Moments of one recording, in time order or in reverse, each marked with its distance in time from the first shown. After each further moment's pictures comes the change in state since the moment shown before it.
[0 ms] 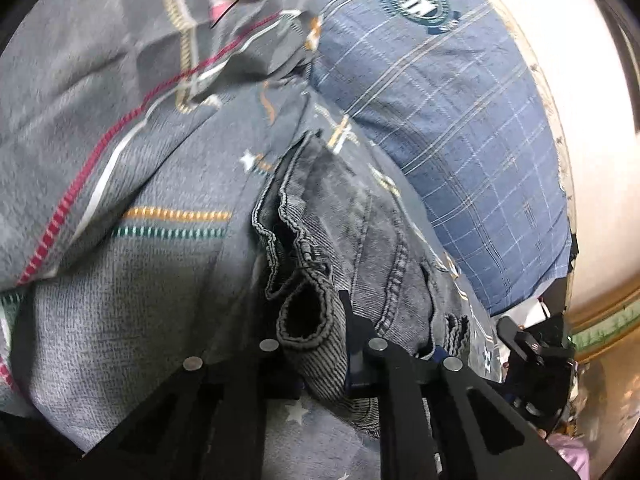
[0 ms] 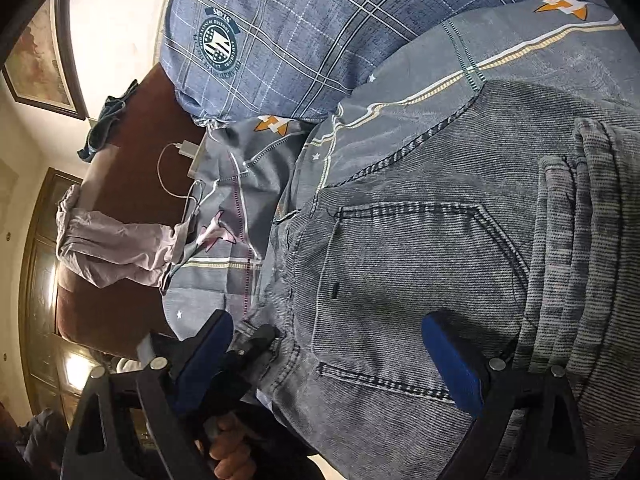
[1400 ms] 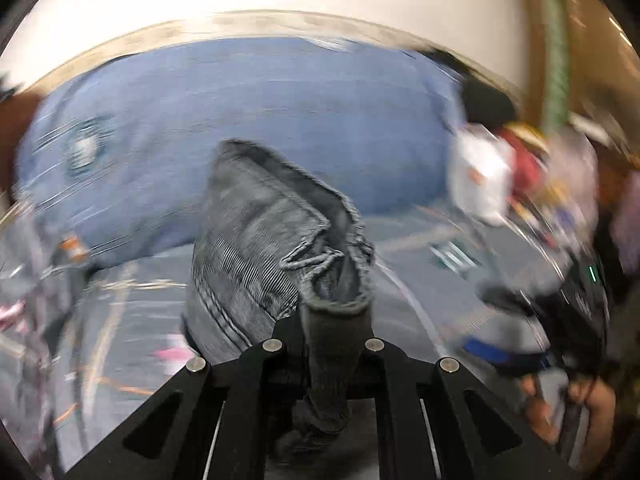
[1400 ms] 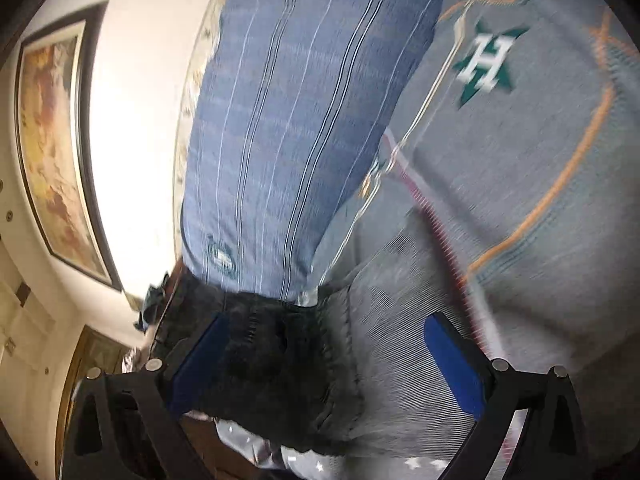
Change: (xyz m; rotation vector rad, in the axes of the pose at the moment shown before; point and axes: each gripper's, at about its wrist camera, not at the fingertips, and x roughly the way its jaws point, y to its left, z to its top) left arm 0.047 -0.307 -0.165 0.997 -0.075 0.038; right arm -0.279 -0.144 -0.083 0.311 -0.648 0.101
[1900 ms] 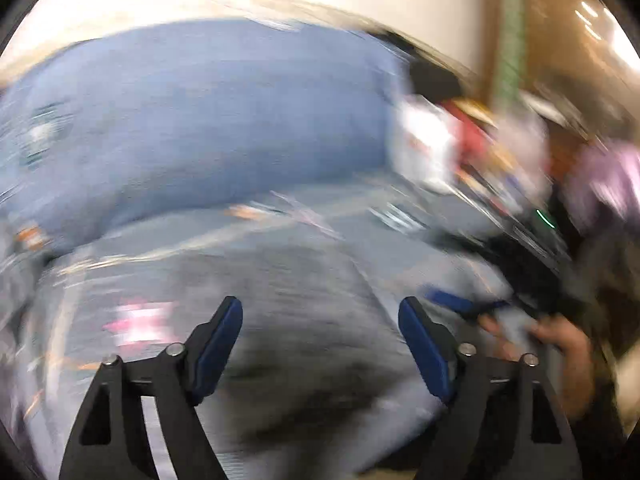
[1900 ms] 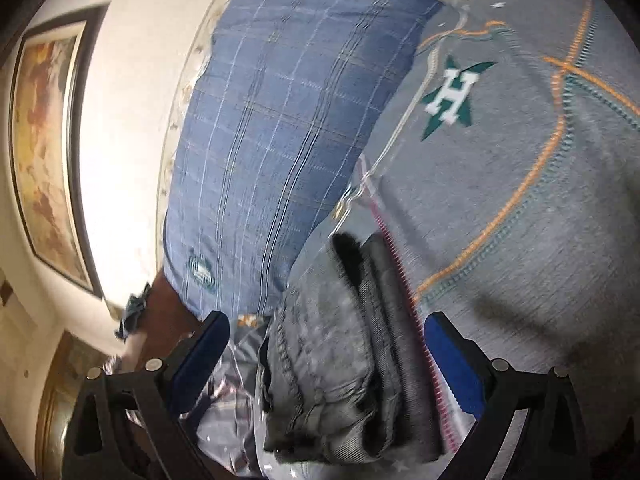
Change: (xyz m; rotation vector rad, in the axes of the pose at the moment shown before) left arm -0.034 0.048 -0.033 -0.053 -0.008 -0.083; right arm -0.007 0.011 -0.009 -0.070 0.023 -0.041
